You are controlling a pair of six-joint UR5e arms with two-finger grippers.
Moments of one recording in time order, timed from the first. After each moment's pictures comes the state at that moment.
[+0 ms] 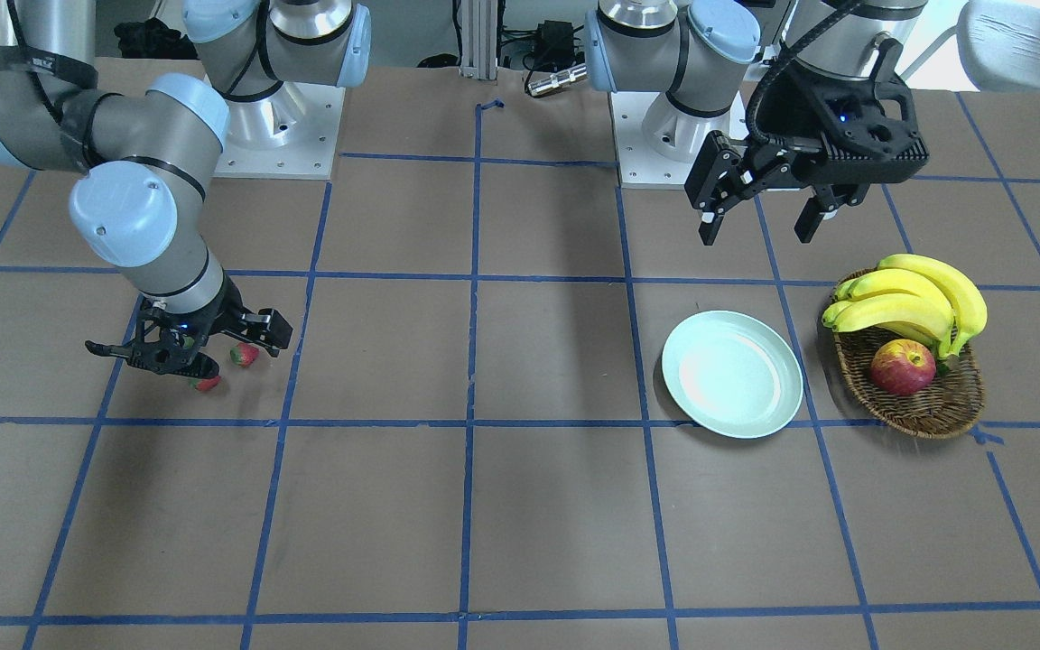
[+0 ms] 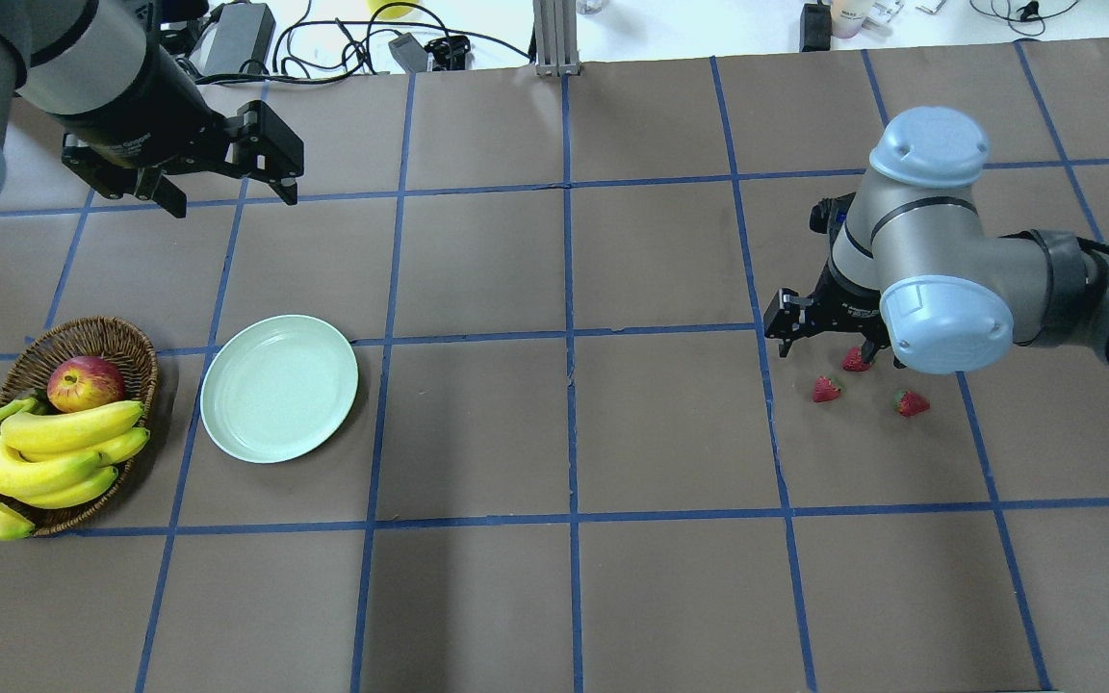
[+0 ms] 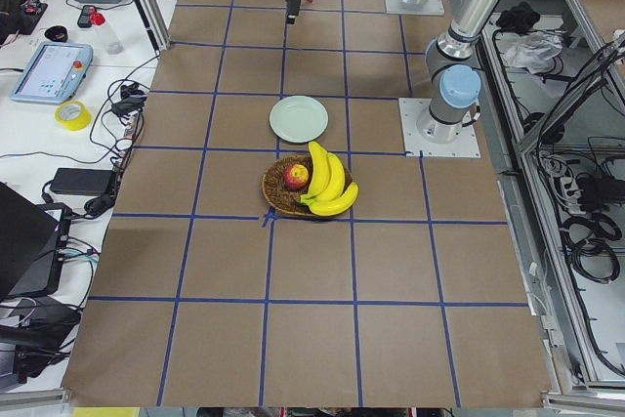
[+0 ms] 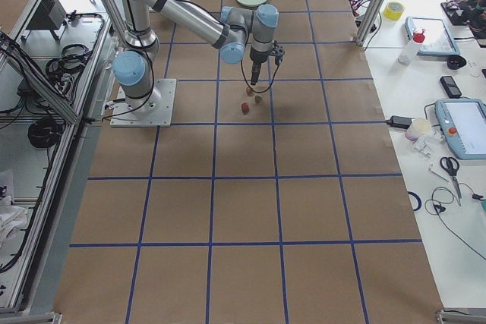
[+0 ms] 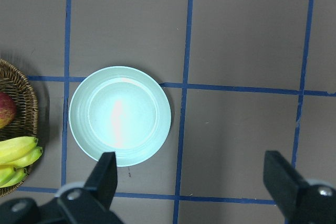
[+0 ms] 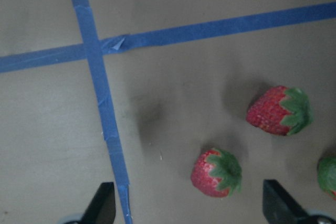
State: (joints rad) left arm -1.54 -1.49 -1.62 -1.42 1.57 -0.05; right arm 1.47 -1.33 2.09 -2.22 -1.60 0.05
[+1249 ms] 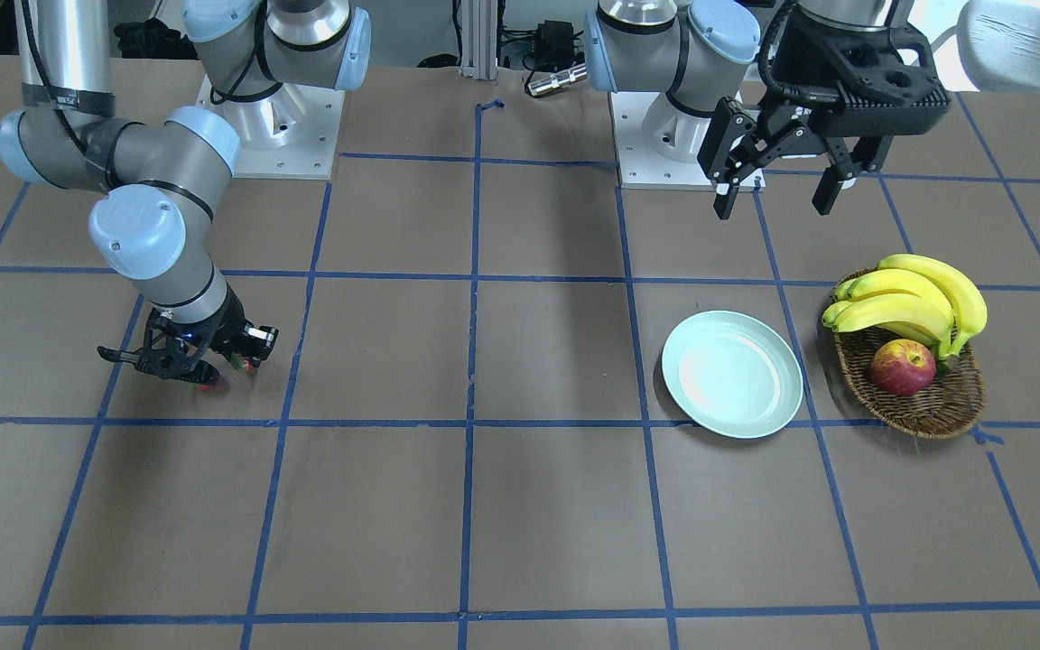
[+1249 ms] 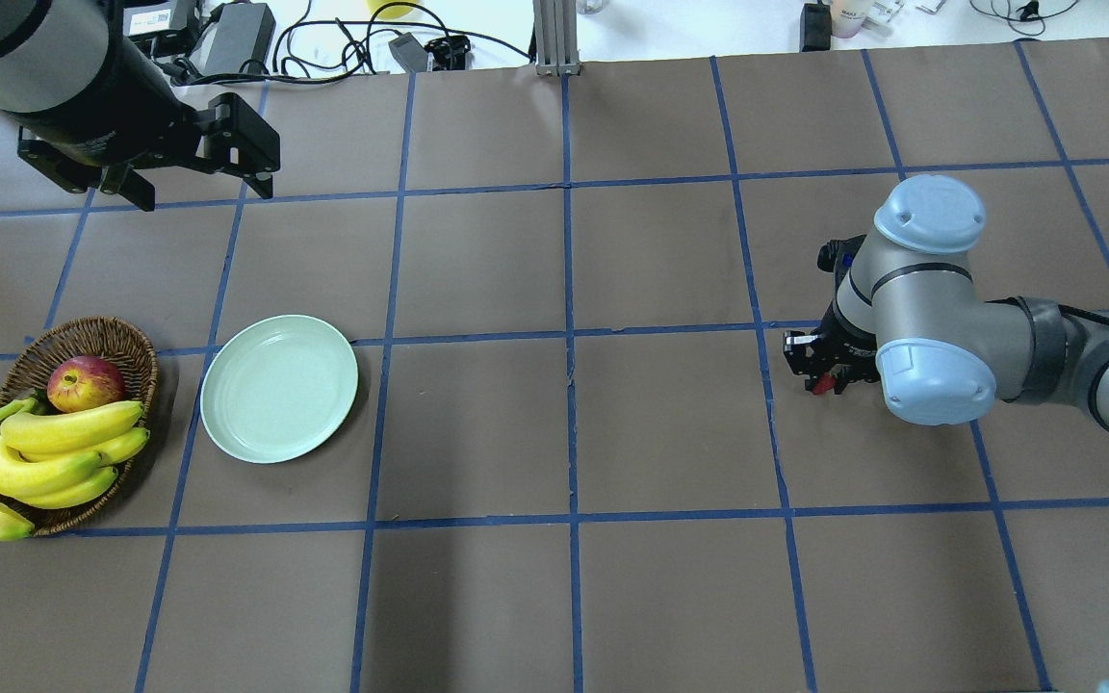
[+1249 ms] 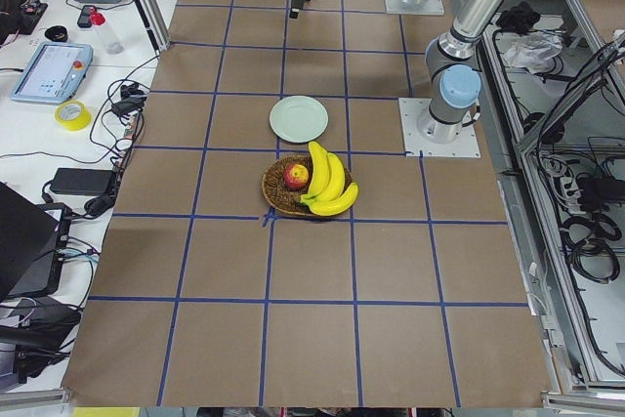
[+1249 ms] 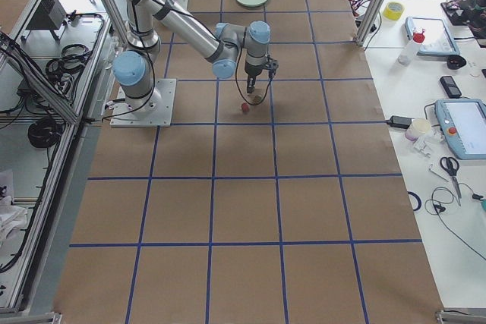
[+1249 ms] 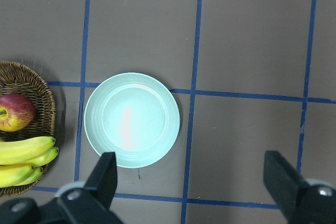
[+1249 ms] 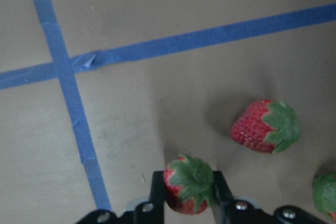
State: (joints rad) left arm -1.54 -1.45 -1.62 -1.42 1.60 -0.05; right arm 1.44 -1.33 2.12 -2.31 -1.59 0.07
